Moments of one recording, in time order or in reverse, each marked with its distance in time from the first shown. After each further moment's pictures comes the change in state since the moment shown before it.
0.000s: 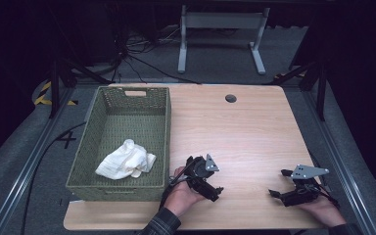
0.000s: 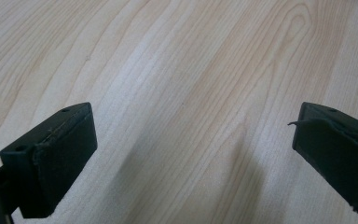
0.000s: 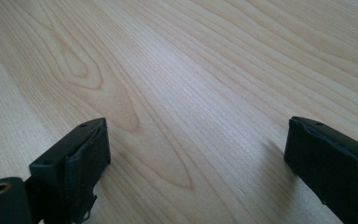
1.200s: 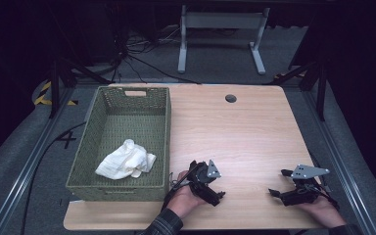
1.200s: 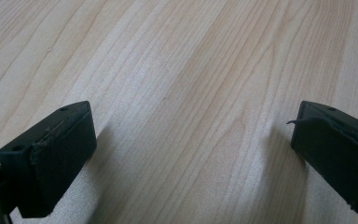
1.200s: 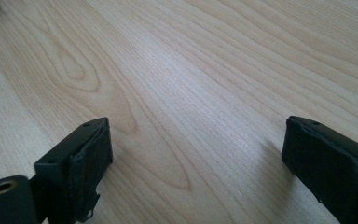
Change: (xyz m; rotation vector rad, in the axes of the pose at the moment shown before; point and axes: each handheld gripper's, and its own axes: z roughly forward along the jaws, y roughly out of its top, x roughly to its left) left arm -0.006 -0.014 0.023 -0.020 -0.019 0.041; right arm 0.000 0.000 0.000 -0.005 -0.009 0.011
